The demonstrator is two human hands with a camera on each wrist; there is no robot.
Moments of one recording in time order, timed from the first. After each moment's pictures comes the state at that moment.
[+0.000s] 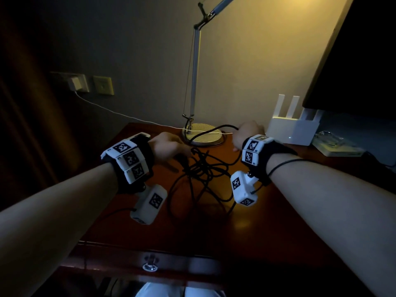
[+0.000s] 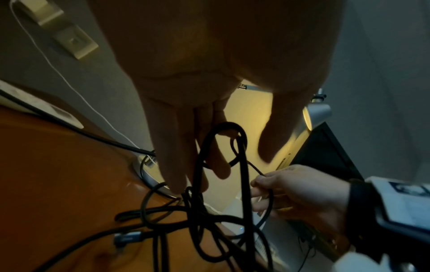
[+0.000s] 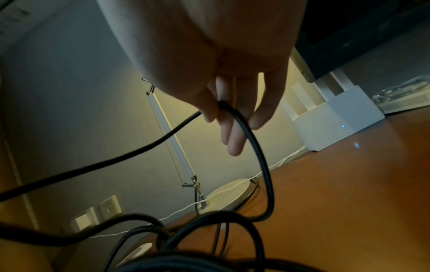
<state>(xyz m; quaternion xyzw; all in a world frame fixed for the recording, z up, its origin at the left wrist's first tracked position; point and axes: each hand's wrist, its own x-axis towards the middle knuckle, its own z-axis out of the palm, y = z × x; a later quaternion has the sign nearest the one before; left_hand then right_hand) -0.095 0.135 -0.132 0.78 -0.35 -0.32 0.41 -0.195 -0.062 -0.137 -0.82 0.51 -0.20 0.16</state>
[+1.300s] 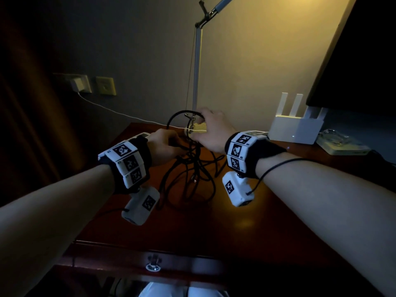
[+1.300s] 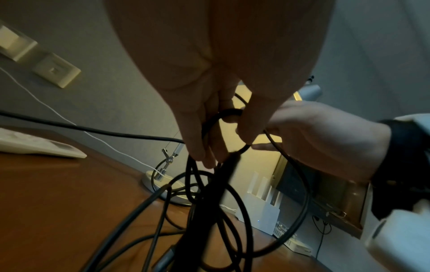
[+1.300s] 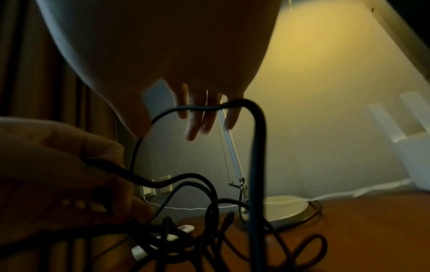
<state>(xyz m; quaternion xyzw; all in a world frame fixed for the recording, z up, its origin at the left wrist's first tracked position) -0.087 0.140 -0.133 0.85 -0.39 -0.14 0.32 -0.180 -0.002 -0.121 -0.95 0.19 -0.18 0.19</state>
